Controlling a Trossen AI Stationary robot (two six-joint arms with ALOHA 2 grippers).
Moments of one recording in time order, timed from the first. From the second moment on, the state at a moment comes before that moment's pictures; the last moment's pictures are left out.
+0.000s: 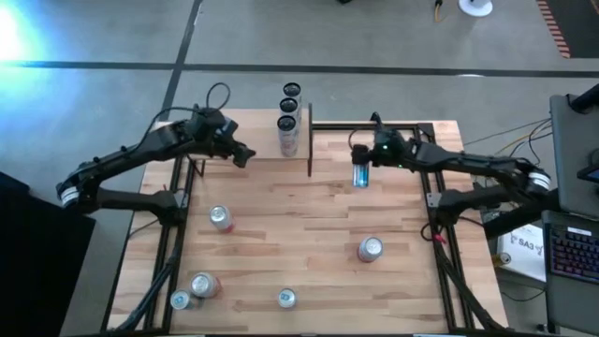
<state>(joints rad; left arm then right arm) 0.53 1.06 1.00 -0.66 0.08 -0.46 -0.50 1.17 0.69 -0.22 0.10 0.93</state>
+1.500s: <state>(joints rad) 0.39 1.01 1.15 -0.35 0.30 -0.22 -0.07 1.65 1.63 0.12 0.13 0.04</state>
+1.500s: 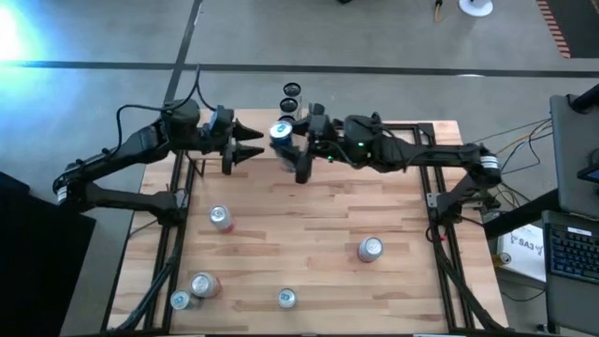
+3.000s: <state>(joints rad) 0.39 1.04 1.15 -0.19 0.41 -0.20 -0.08 1.87 2.00 -0.11 0.10 0.08</state>
